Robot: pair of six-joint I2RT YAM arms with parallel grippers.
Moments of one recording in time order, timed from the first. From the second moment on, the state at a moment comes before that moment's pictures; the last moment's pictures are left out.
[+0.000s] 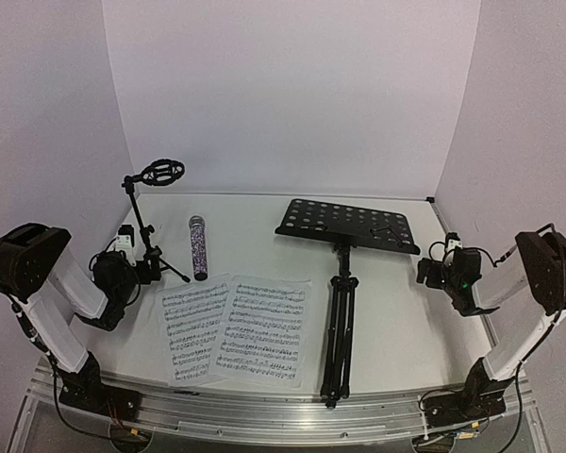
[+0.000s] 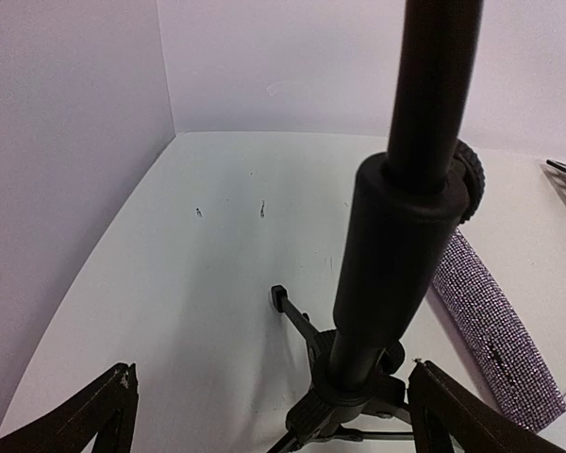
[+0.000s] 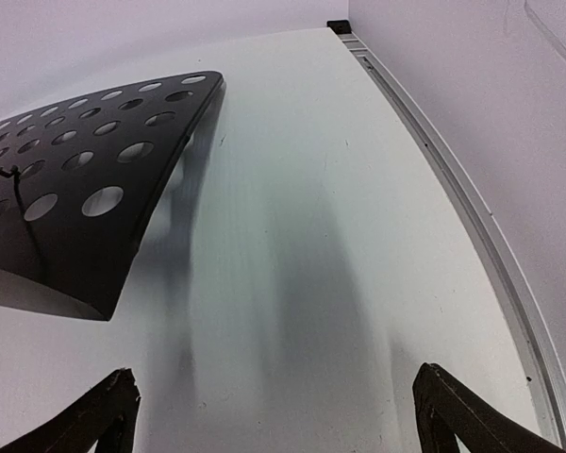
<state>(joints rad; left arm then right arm) -0.20 1.67 0.26 1.20 -0.23 -0.04 0.01 1.65 0.40 0.74 0.11 0.15</state>
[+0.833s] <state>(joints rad) -0.20 1.15 0.35 0.58 -0.08 -0.08 0.02 1.24 1.10 -0.29 0.10 0.39</state>
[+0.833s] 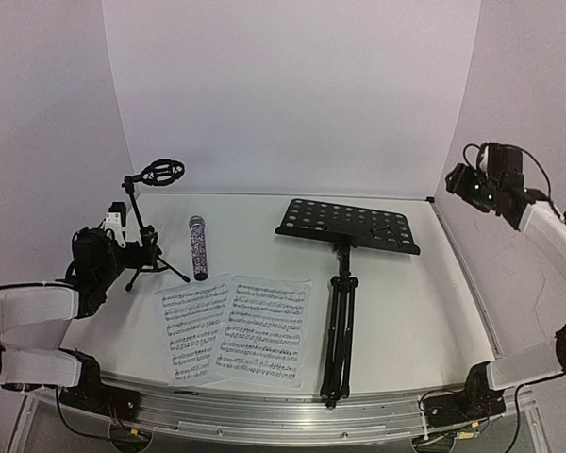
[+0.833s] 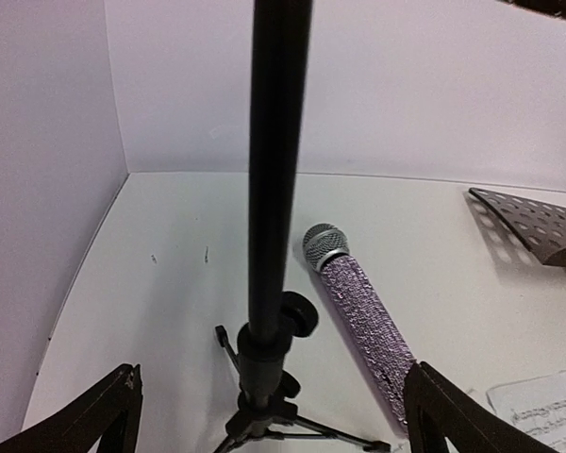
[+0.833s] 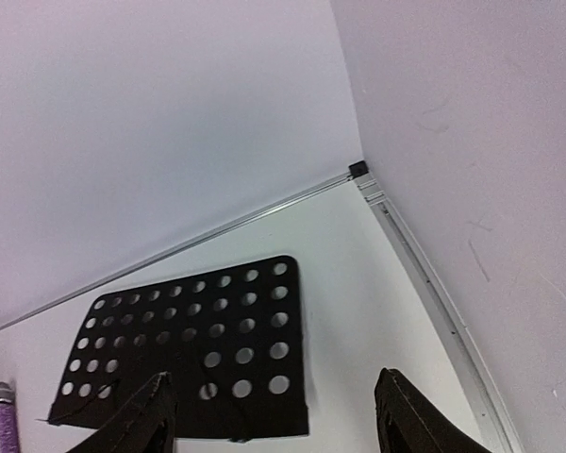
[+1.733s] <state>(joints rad) -0.46 1.04 0.46 0.18 0.51 0.06 0.62 2.09 1.74 -0.91 0.20 0.81</state>
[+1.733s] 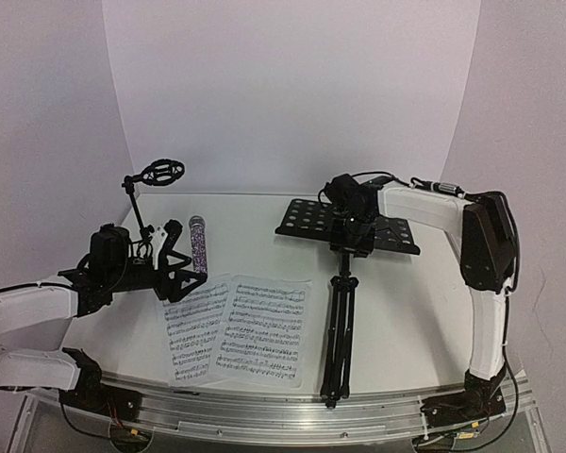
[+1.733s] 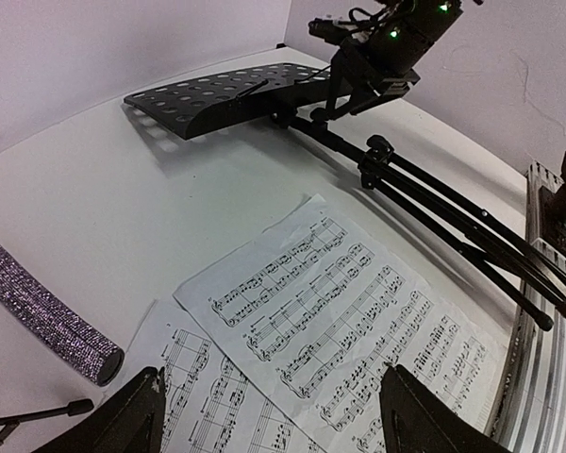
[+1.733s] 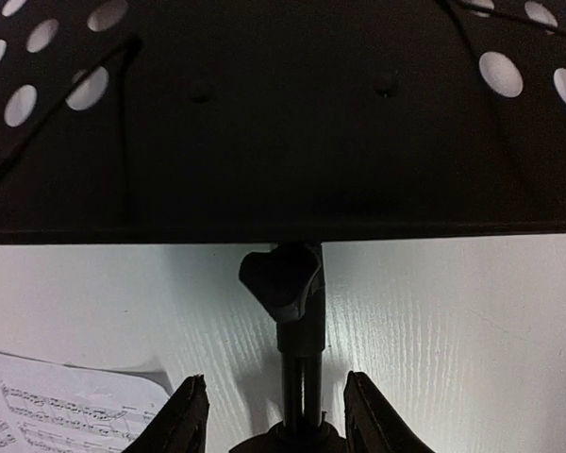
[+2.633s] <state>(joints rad) -0.46 1.08 0.46 0.25 0.49 0.08 0.62 2.18 1.59 -0.64 0.31 0.85</state>
